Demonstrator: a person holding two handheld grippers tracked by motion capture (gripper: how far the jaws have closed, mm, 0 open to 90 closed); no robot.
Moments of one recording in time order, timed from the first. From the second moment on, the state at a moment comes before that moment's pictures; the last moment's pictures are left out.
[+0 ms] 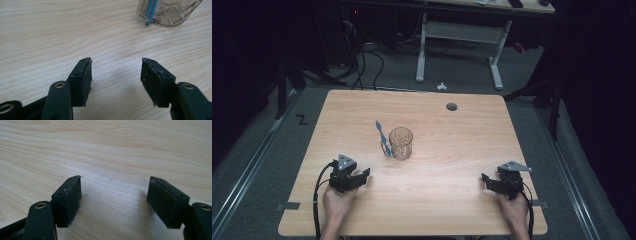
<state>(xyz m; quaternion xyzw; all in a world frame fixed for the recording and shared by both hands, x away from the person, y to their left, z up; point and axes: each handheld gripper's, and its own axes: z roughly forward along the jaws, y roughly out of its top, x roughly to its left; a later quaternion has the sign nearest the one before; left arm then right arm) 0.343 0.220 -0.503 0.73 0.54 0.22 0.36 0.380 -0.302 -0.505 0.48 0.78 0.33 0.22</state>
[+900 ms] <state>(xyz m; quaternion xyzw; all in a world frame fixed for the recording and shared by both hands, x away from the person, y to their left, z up) 0.344 0.215 -0.511 0.73 0.54 0.24 0.34 0.380 -0.302 -0.505 0.48 0.78 0.33 0.22</state>
